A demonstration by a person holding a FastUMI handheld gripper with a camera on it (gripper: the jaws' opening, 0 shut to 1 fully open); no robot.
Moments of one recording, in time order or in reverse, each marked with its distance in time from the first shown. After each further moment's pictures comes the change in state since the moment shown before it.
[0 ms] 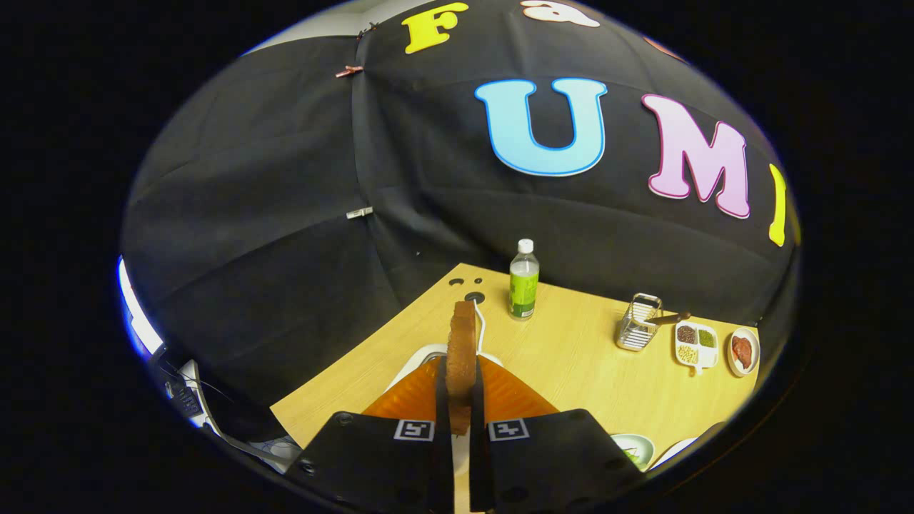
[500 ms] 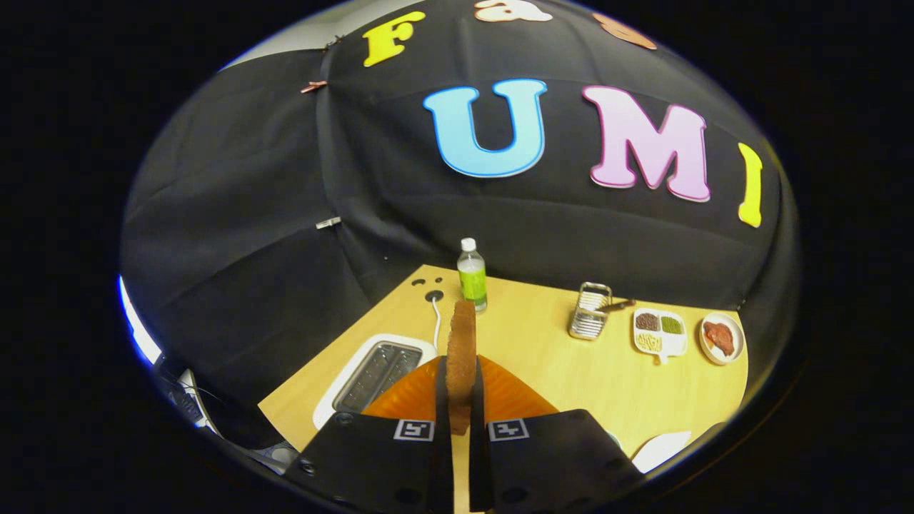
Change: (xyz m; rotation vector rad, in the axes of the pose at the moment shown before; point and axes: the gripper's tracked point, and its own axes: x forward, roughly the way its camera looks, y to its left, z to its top) arm -0.047 -0.082 -0.029 0.090 0.038 -0.085
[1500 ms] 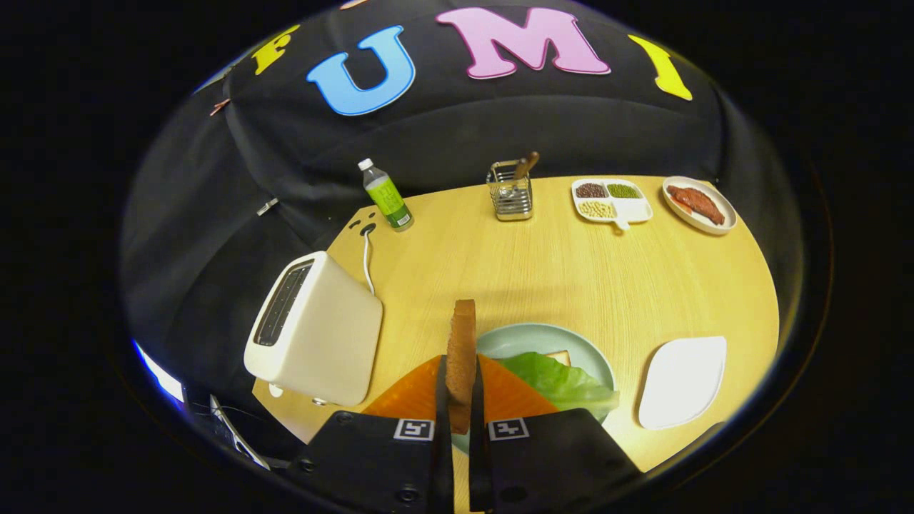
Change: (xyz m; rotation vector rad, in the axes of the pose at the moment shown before) arm -0.012 -0.116 -0.152 0.304 0.229 -0.071
